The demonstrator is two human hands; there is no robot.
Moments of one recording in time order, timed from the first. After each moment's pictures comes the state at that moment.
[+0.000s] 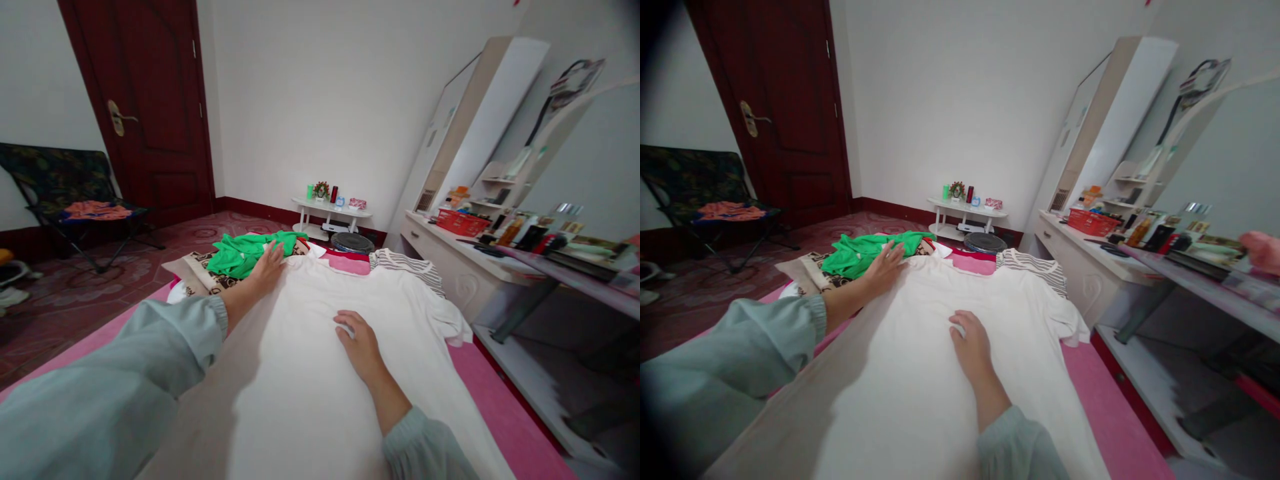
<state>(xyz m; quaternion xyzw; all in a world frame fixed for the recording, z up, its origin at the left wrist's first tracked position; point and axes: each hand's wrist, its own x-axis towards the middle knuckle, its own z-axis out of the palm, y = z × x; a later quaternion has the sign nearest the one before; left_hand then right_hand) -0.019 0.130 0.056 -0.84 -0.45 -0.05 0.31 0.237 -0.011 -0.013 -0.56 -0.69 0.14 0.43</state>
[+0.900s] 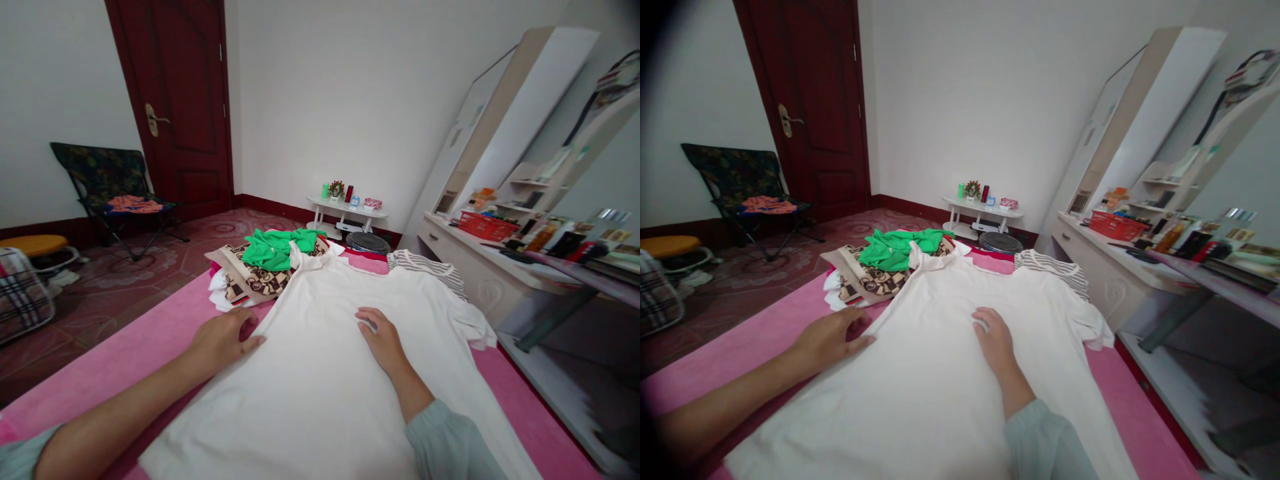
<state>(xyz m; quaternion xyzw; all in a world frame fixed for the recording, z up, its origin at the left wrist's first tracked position) -0.129 -0.044 0.030 -0.77 -0.62 -0.14 -0.09 0.239 -0.008 -0.018 -0.55 -0.71 0.13 0.42</state>
